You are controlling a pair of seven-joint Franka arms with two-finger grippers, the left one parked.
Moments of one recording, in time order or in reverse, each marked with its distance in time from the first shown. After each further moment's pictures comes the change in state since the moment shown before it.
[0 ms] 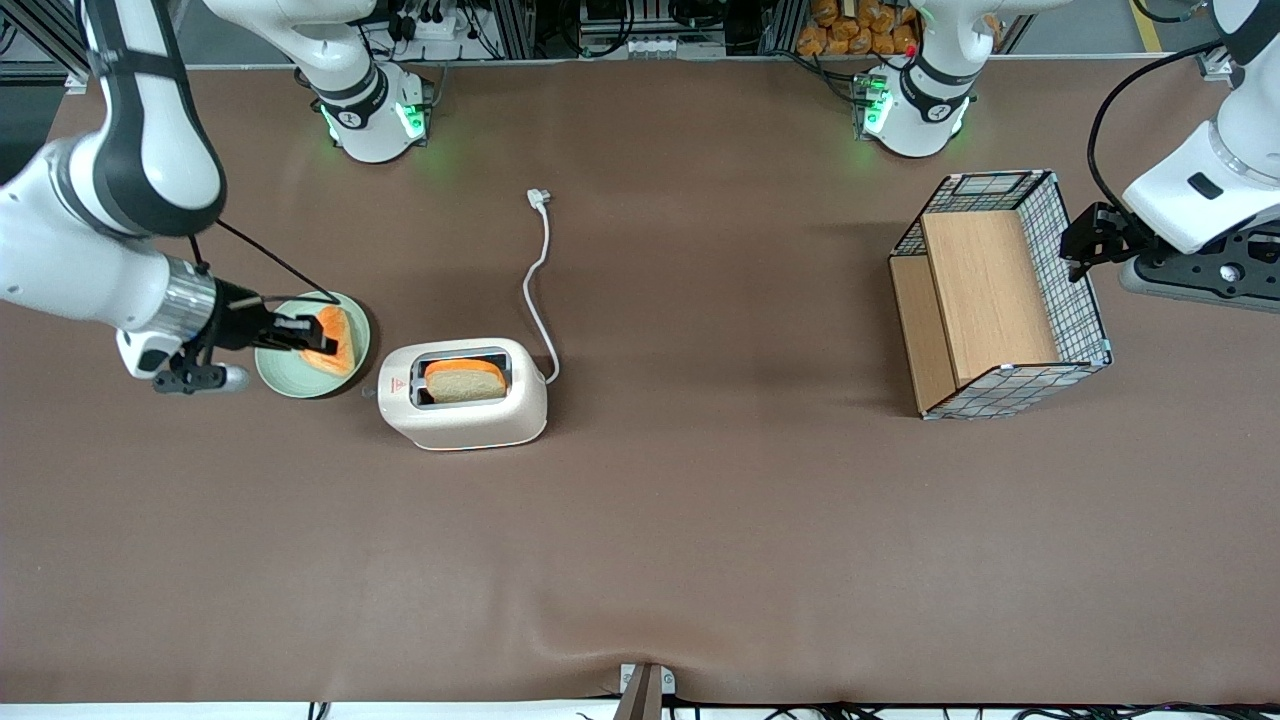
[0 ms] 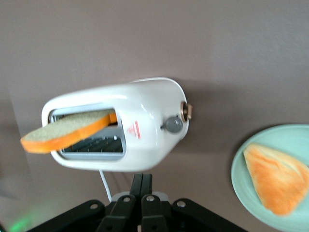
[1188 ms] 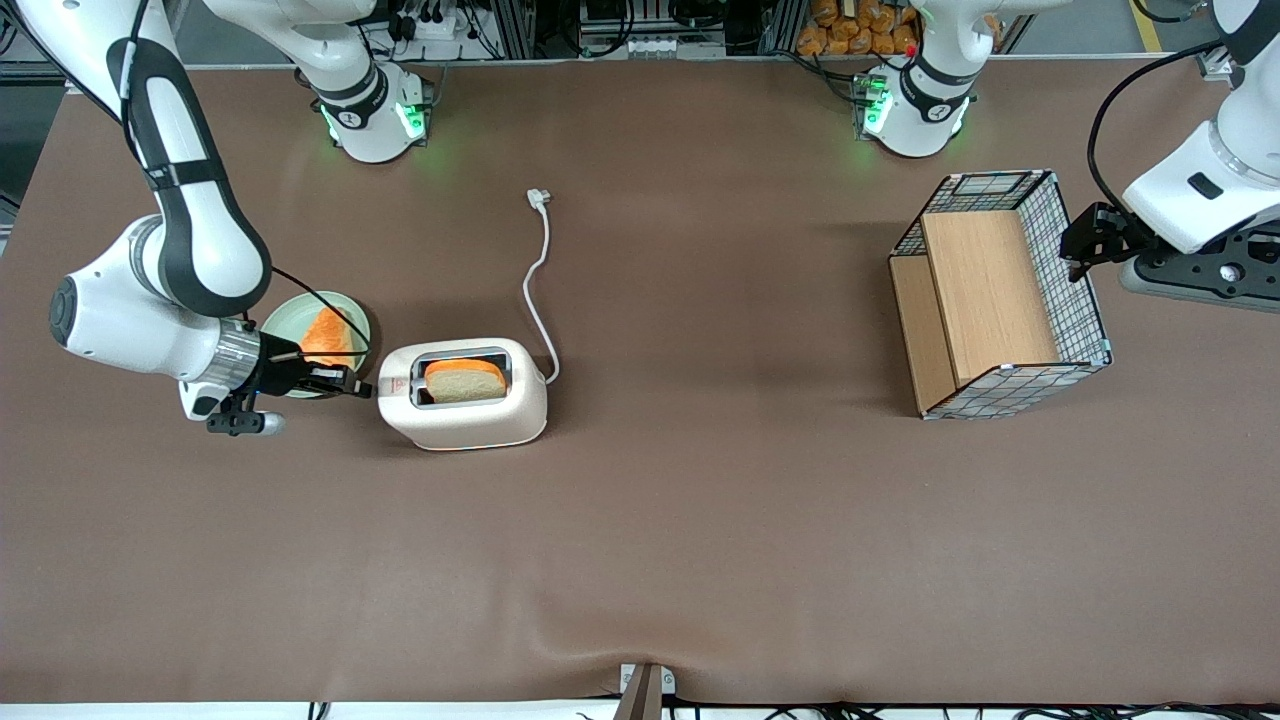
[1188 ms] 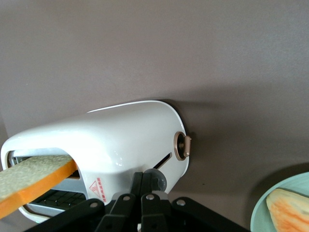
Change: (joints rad) arm 0.001 0.160 0.001 -0.023 0.151 0.168 -0.100
